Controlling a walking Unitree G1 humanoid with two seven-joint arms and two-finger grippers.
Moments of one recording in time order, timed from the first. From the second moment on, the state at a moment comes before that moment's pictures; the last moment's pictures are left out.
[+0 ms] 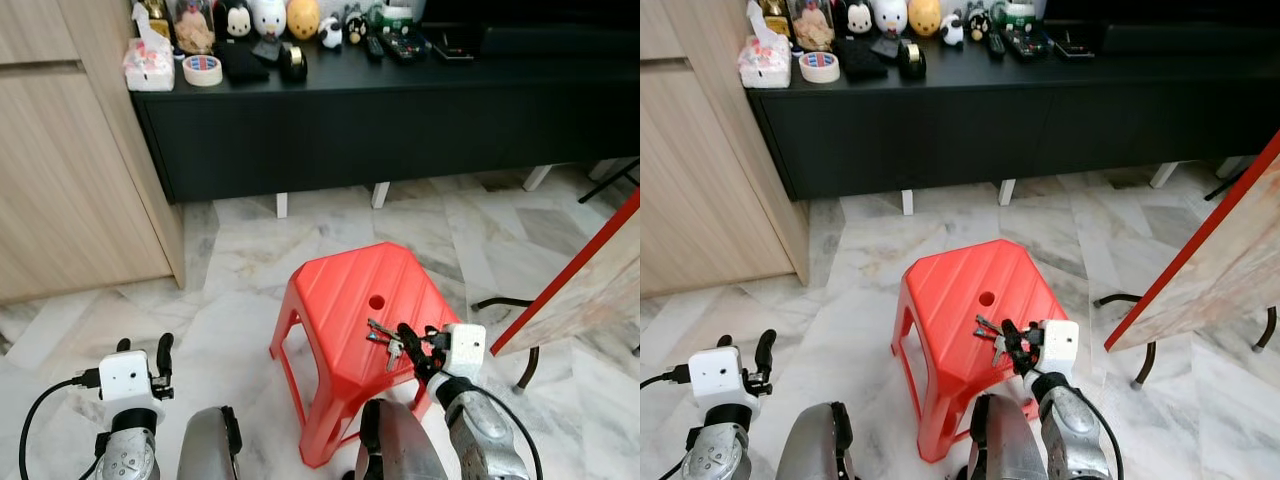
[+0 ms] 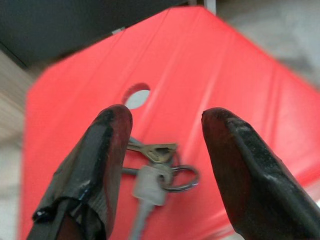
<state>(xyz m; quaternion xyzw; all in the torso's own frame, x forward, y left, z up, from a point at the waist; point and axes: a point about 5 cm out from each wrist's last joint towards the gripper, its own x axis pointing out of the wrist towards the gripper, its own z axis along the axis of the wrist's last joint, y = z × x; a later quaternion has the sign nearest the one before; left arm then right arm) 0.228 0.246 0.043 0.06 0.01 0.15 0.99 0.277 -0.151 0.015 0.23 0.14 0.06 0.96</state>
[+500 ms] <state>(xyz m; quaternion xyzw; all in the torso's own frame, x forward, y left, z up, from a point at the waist) 0.227 0.249 0.041 0.07 0.01 0.15 0.99 0.243 -0.154 0.011 0.40 0.19 0.08 0.89</state>
